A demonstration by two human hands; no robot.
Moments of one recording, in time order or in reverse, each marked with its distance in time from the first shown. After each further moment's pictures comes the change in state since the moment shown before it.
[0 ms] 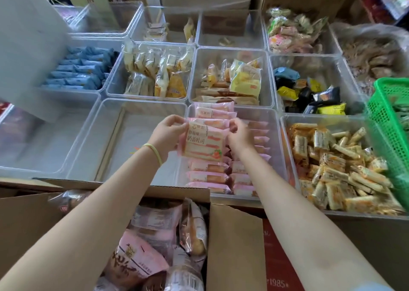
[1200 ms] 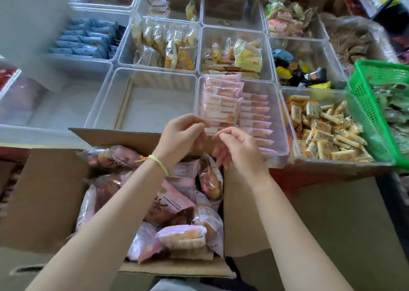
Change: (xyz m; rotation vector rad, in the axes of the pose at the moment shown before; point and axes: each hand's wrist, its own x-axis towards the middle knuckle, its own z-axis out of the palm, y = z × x) left_hand -0.153 -0.033 -0.045 0.091 -0.149 0.340; right_hand -0.227 -0.053 -0.002 0.445 -0.213 -0.040
